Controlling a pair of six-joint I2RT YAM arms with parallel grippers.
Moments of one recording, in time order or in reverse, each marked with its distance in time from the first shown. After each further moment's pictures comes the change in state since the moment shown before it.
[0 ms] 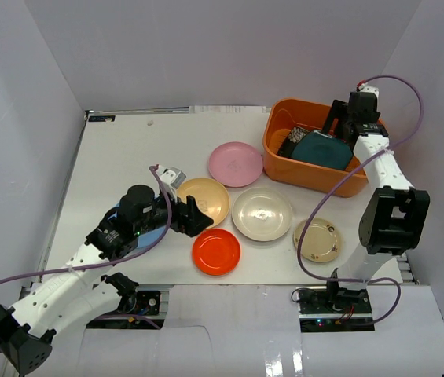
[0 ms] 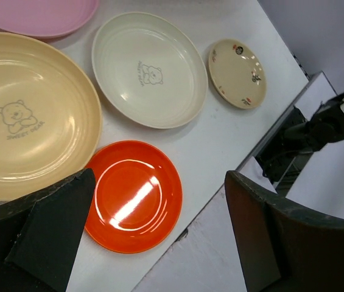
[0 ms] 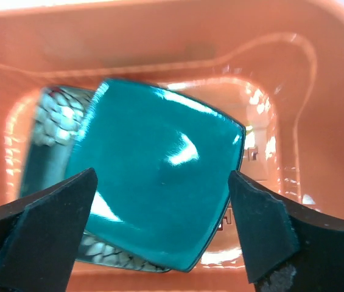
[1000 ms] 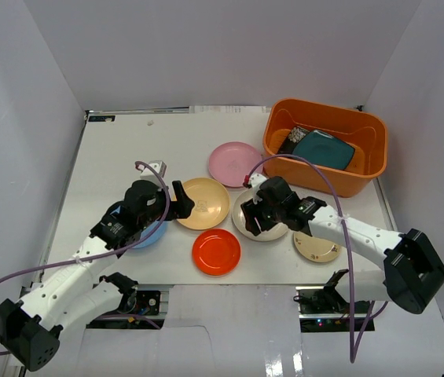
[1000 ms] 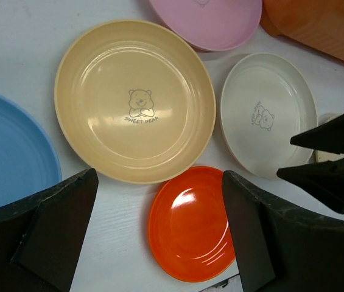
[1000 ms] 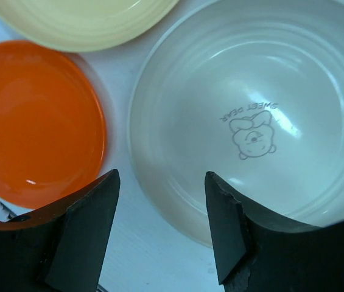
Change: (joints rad) left arm 0.085 0.063 0.005 -0.088 -0.398 -0.111; right arm 0.825 -0.443 -0.697 0.045 -0.248 -0.087
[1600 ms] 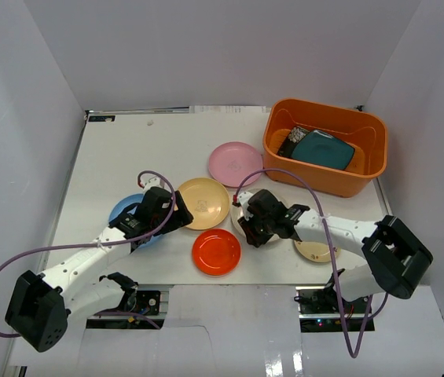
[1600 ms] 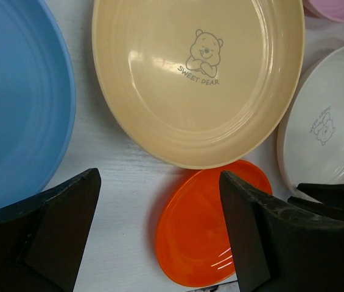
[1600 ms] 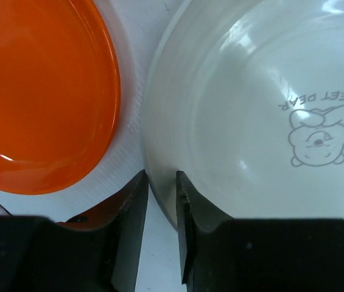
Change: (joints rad) left arm 0.000 0.172 -0.106 -0.024 -0.062 -0.311; right arm 0.087 0.119 -0.069 0.046 -0.045 -0.060
